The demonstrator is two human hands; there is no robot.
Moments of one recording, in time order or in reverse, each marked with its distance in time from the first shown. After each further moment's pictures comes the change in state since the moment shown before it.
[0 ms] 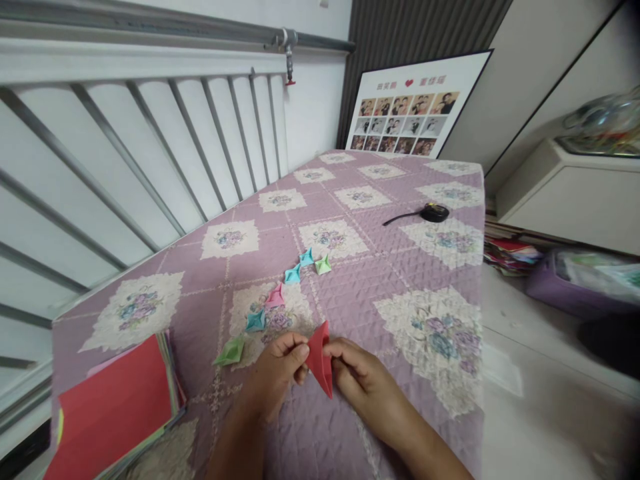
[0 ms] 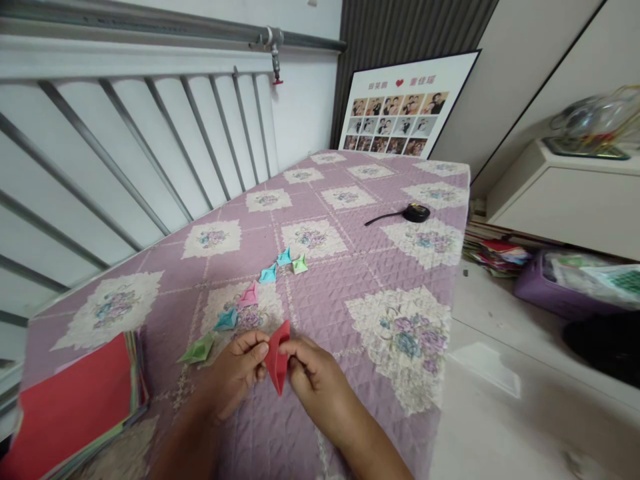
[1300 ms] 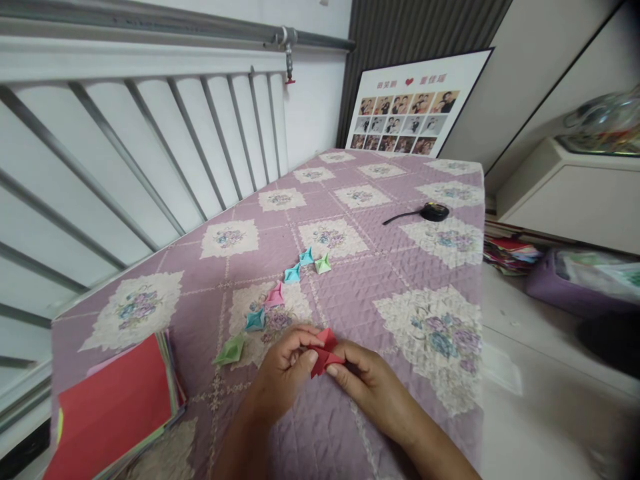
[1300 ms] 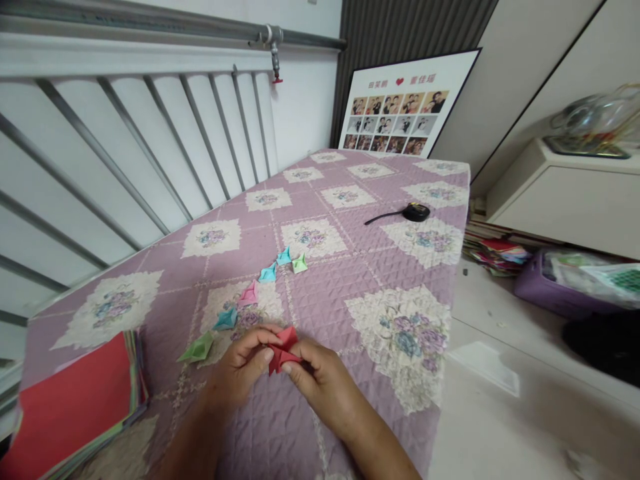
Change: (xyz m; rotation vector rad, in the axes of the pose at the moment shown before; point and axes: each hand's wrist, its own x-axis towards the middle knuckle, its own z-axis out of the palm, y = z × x) left_hand -0.004 0.016 0.007 0.403 -0.082 0.440; right_hand -0.002 0.006 -0.008 -0.027 -0.041 0.052
